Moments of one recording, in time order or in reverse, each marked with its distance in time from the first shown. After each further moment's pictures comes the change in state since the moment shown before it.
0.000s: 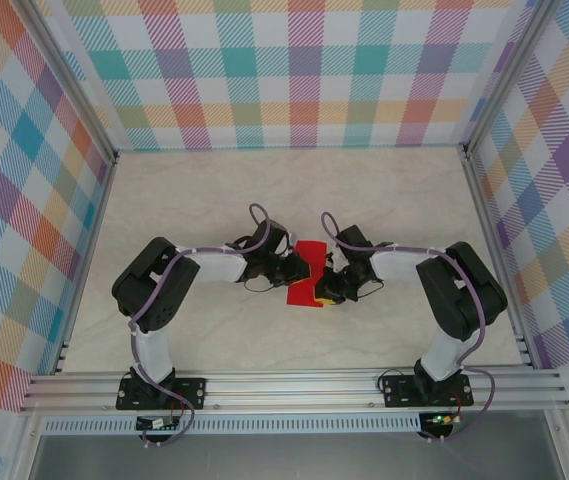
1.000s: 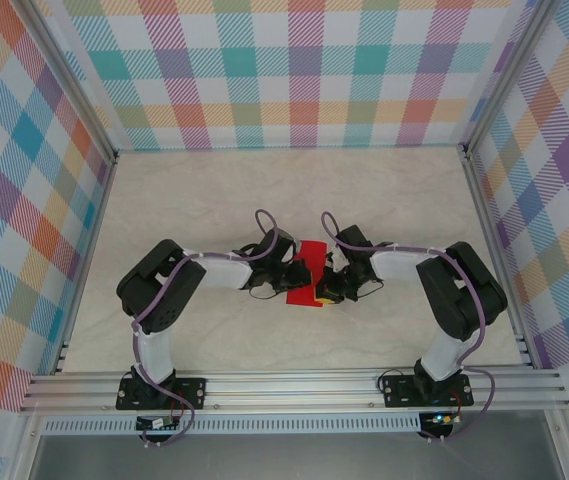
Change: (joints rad) left arm -0.047 0.016 -0.027 0.027 -0.133 0.006; right arm 0.000 0.001 0.000 0.002 0.000 0.000
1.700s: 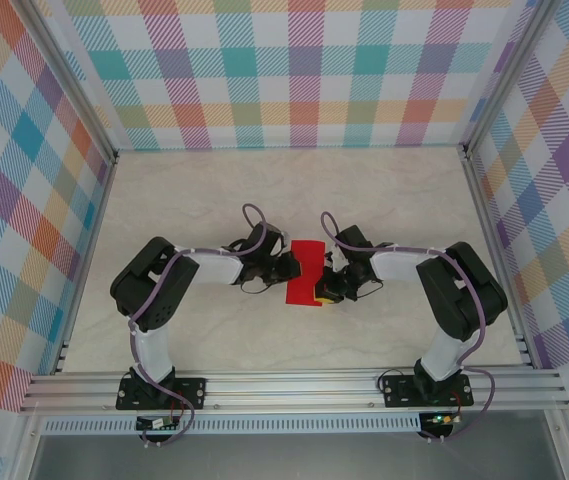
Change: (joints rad) left arm 0.091 -0.011 -0.026 0.027 0.003 0.043; right arm 0.000 -0.002 -0.007 0.017 0.003 -0.011
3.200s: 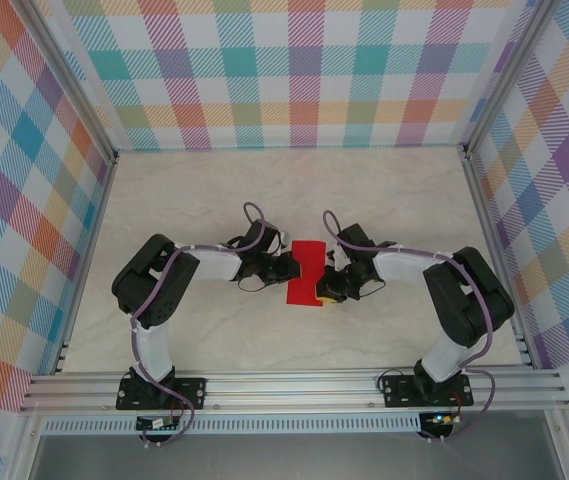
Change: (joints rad) left arm 0.014 0.023 0.020 -0.027 0.115 0.053; right arm 0.000 -0.058 0.016 -0.051 0.011 0.006
